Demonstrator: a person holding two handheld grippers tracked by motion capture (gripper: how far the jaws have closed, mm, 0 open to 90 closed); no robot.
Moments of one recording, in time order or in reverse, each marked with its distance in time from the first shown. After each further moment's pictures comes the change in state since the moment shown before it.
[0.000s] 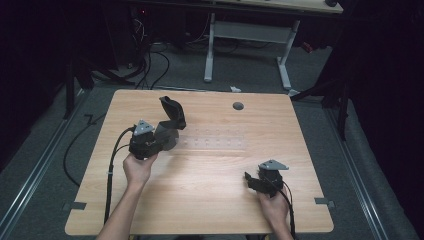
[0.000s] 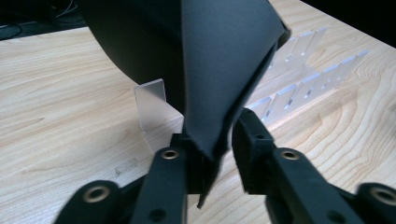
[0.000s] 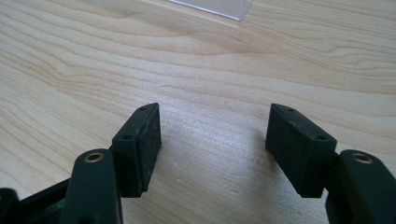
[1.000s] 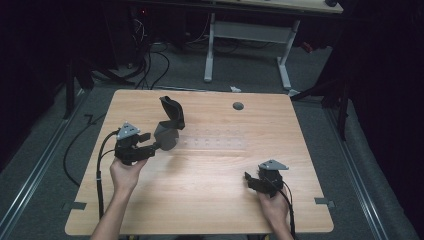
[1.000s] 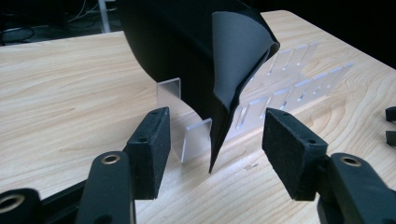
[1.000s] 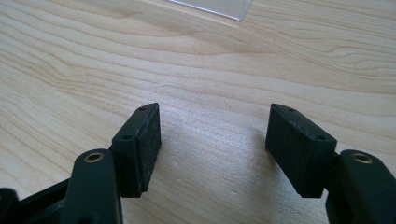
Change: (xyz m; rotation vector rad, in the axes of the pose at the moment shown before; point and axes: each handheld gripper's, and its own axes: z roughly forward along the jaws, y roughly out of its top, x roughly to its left) left arm 0.006 0.016 -0.040 -0.048 0.002 -0.039; right arm 0.000 0.000 0.000 0.000 0.000 0.000
